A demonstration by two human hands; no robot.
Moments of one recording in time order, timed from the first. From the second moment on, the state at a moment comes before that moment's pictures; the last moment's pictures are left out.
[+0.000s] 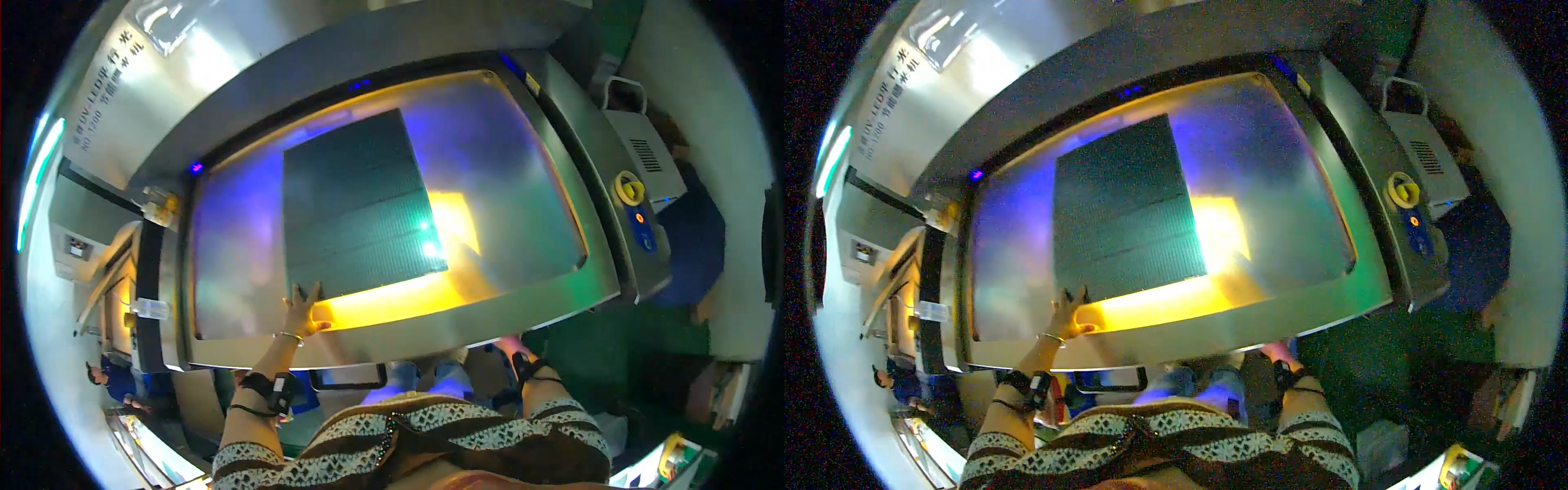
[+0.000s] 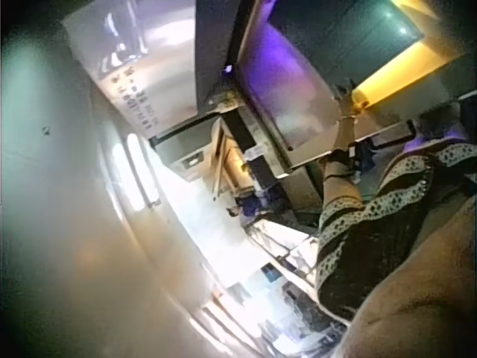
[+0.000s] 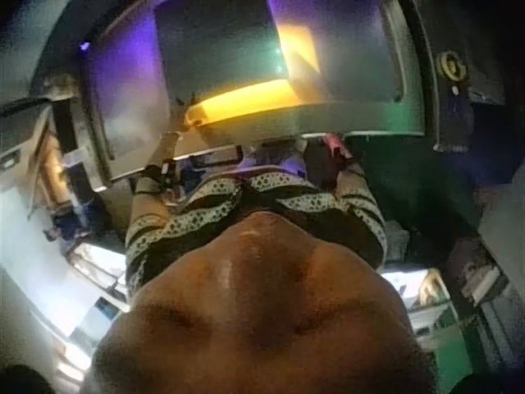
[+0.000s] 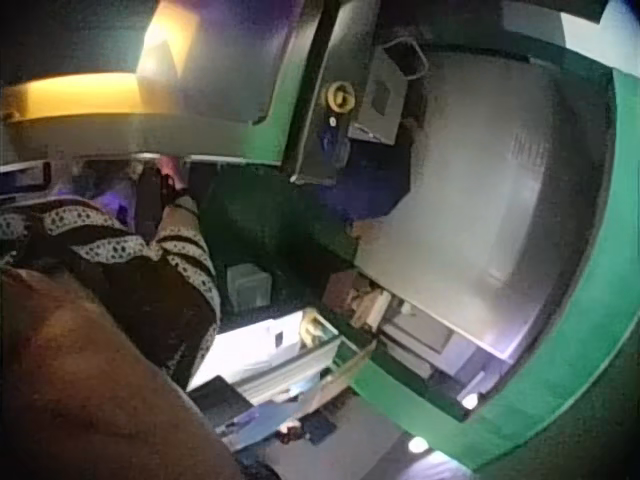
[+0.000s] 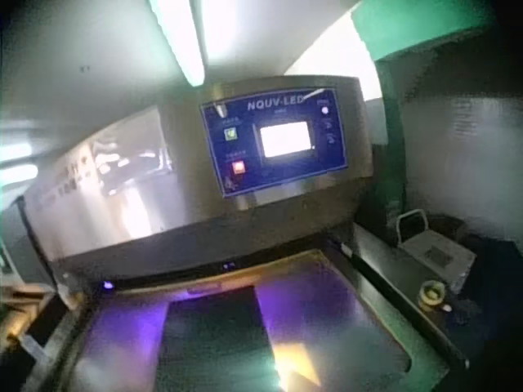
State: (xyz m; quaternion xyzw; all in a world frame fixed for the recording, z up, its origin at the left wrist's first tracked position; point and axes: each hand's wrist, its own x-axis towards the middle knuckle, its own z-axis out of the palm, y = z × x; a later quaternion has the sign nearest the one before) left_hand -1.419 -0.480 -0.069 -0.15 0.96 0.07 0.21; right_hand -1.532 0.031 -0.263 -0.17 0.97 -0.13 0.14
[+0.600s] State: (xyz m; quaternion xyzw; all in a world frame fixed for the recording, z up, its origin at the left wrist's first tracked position) left_hand -1.418 -0.471 -0.068 -0.16 0.97 0.09 0.17; right_hand -1.436 0.005 -0.243 0.00 0.97 -0.09 0.24
